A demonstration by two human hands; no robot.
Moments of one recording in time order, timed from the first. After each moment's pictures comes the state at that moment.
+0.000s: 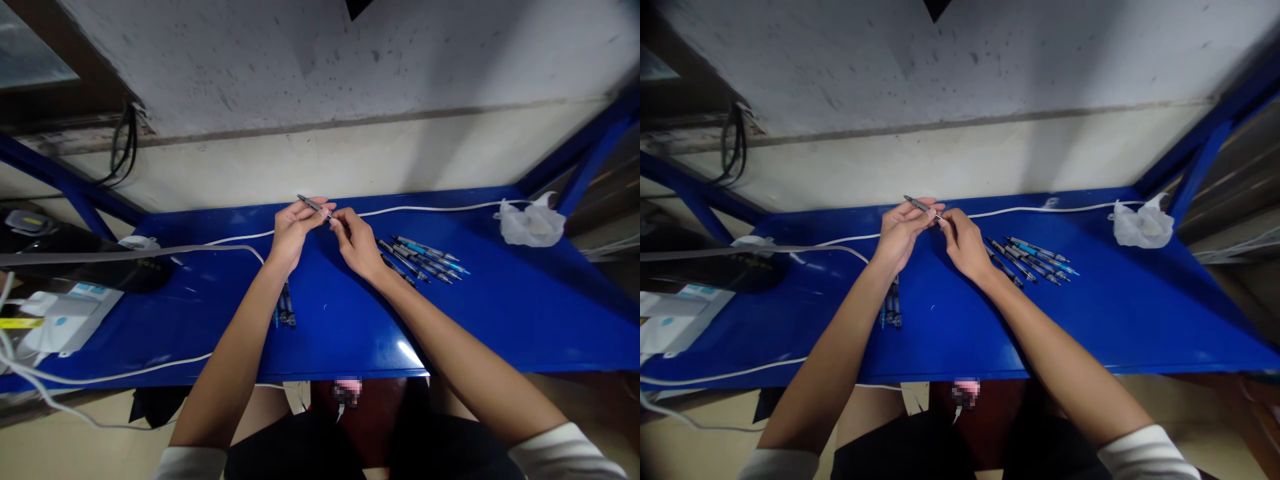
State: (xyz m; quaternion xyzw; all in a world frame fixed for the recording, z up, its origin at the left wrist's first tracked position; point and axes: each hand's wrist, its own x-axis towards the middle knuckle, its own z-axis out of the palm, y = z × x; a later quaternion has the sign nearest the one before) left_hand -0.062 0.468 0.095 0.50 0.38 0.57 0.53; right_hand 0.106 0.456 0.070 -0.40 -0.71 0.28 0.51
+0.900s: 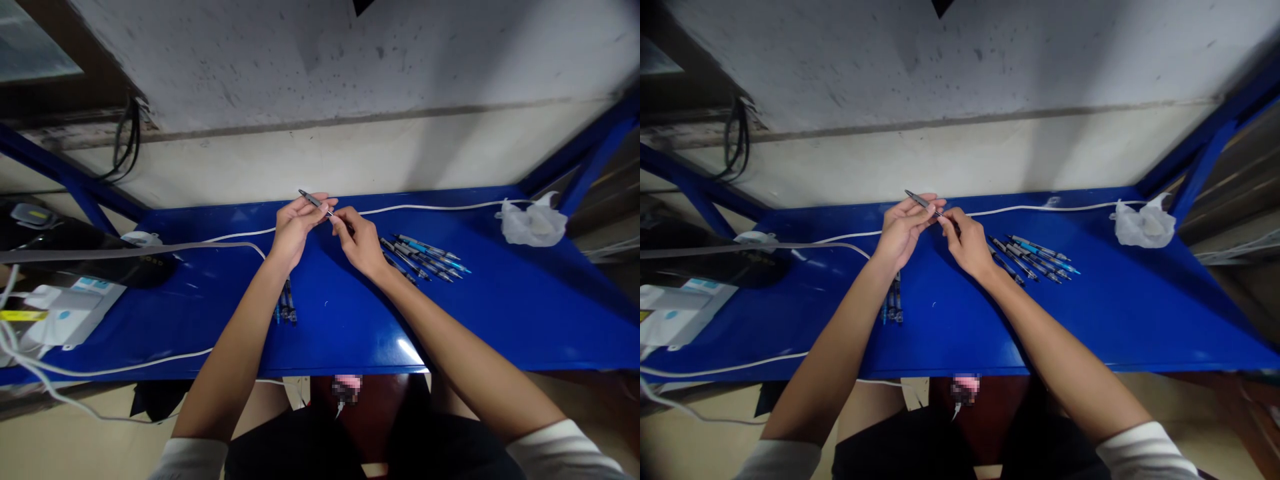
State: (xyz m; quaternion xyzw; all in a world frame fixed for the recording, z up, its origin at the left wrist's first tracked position) left_hand -0.061 0.466 0.101 0.47 0.36 0.58 0.56; right_hand 0.106 0.452 0.075 -0.39 -0.70 0.31 0.52
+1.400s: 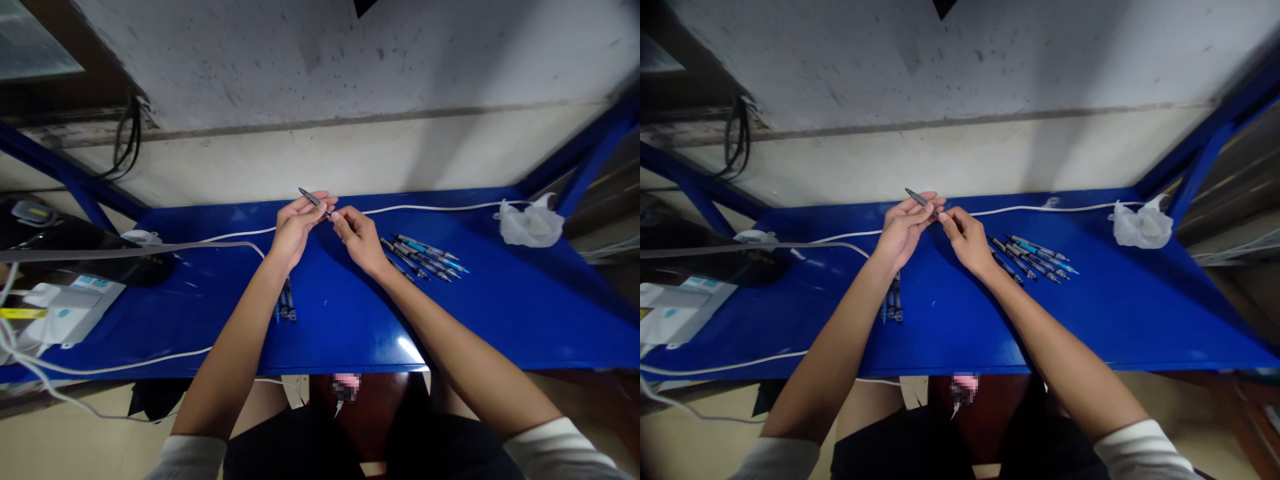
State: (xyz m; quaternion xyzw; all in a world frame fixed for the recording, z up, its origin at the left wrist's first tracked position) left_hand -0.061 0.466 0.101 0.45 0.35 0.58 0.58; right_hand 0.105 0.454 0.075 -0.37 -0.62 0.43 0.54
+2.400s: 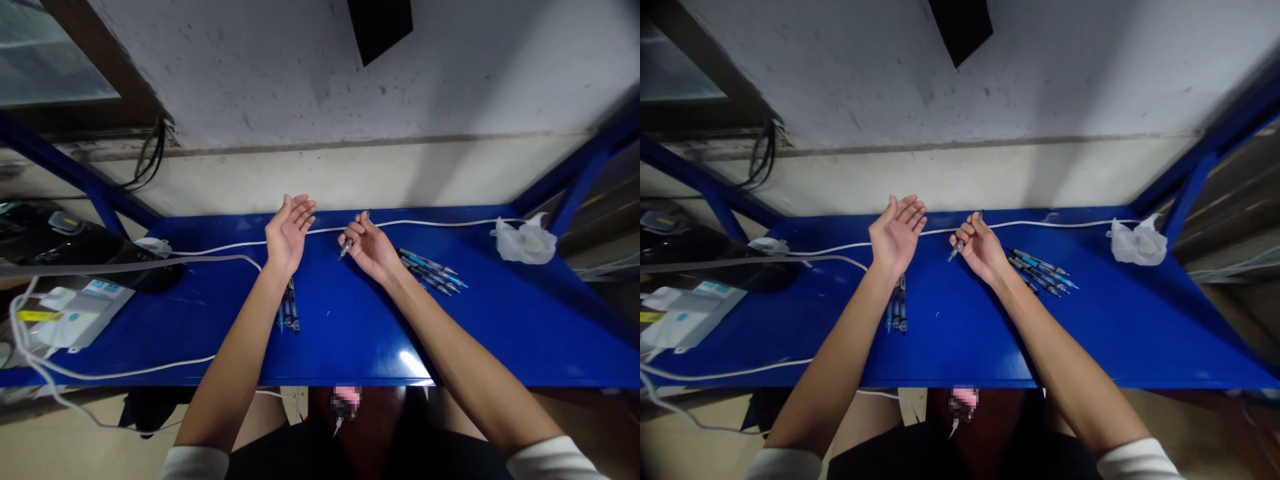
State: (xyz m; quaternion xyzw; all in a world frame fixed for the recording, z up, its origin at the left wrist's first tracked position) left_hand -0.078 0.471 0.112 0.38 0.34 0.67 0.55; right_hand 0.115 0.469 0.095 -0.26 -0.30 0.73 0.56
